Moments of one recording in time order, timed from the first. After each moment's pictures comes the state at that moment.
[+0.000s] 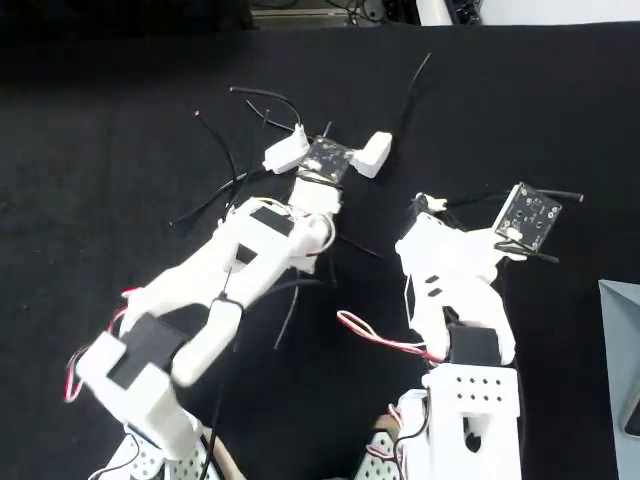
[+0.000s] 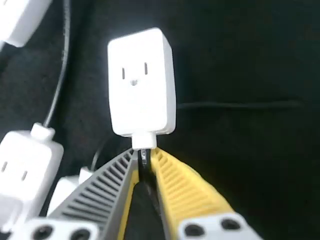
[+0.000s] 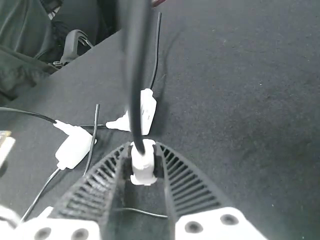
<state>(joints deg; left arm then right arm) 26.3 6.3 26.1 37.8 0.7 3.5 -68.4 75.8 30.1 -25.6</state>
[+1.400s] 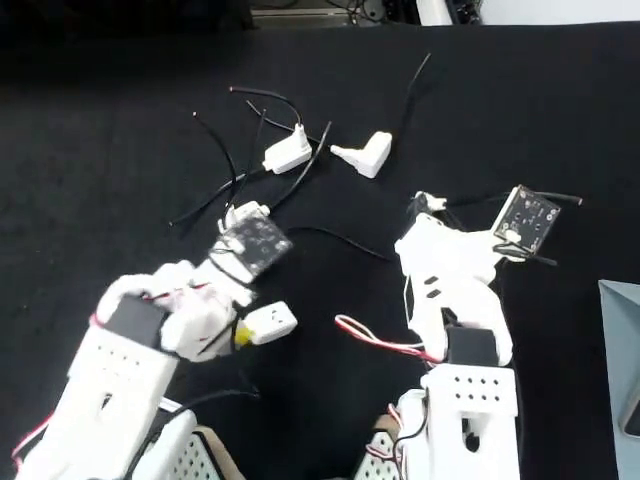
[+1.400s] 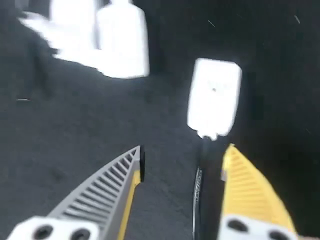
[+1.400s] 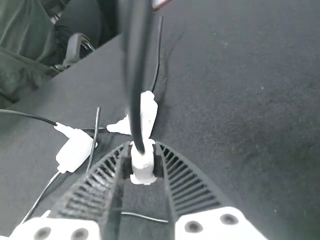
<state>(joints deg) 15.3 -57.2 55.2 76.4 -28.5 3.6 -68.4 77.8 26.6 -25.6</state>
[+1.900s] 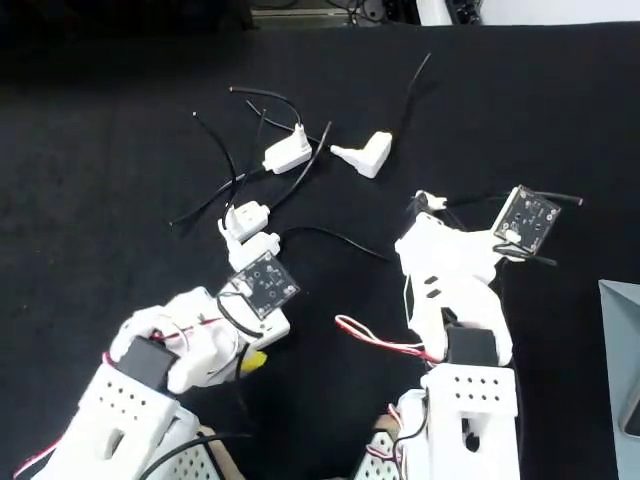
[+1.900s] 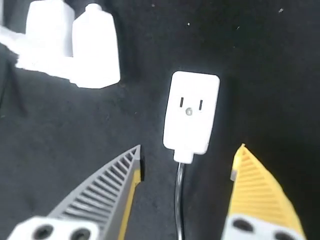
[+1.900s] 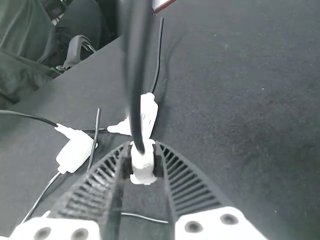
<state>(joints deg) 20.2 -72.1 74.2 67.1 -28.5 3.6 -68.4 77.9 26.3 -25.6</state>
